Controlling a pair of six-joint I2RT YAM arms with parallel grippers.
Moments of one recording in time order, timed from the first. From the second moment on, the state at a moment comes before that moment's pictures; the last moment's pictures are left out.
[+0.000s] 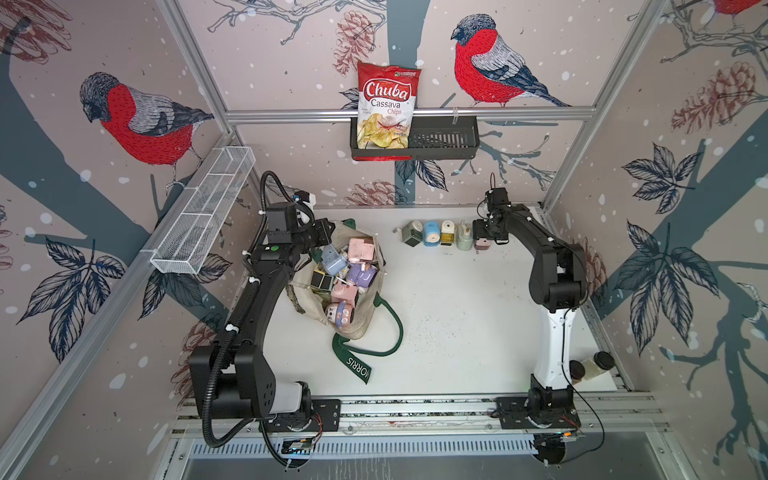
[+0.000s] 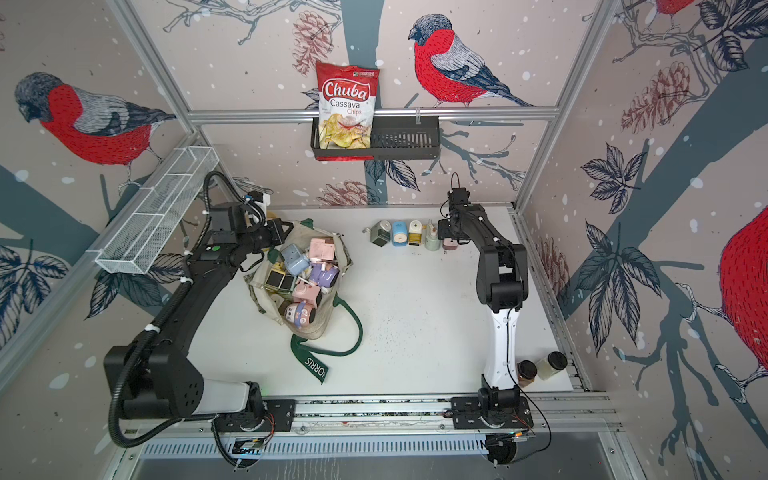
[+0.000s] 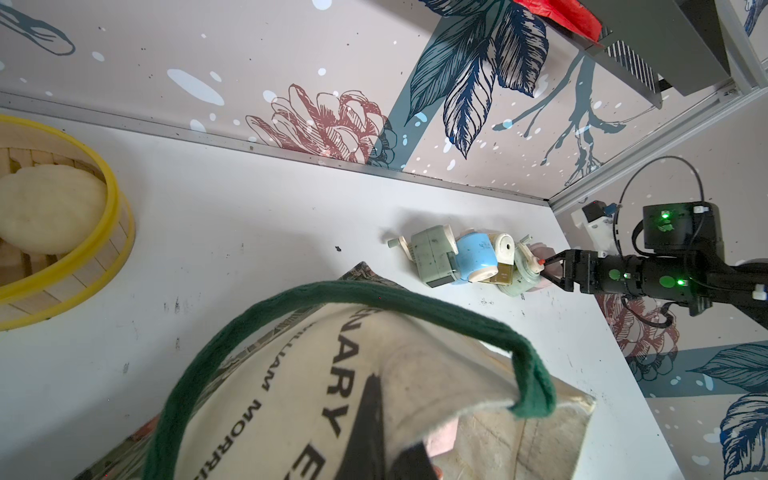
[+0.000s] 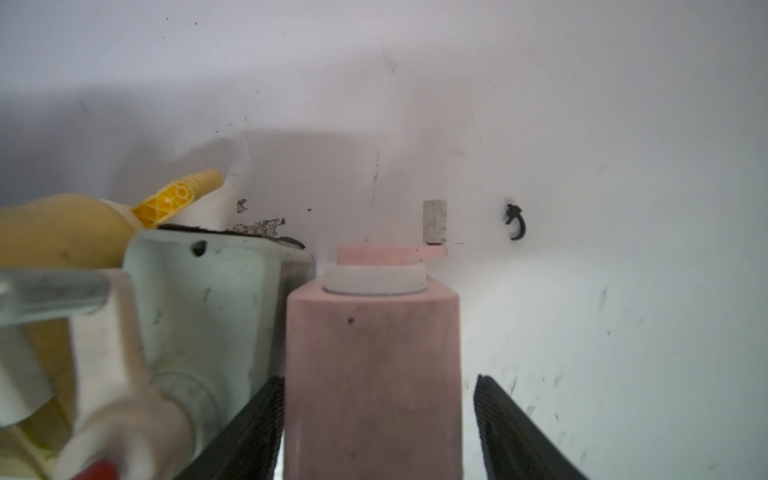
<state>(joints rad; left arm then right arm) 0.00 1.39 1.21 -0.34 0.47 -0.29 0.16 2.22 1.88 -0.74 0.08 0.08</state>
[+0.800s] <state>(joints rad) 0.00 1.39 1.21 -0.34 0.47 -0.29 0.74 1.46 1.38 -0.44 0.17 0.30</state>
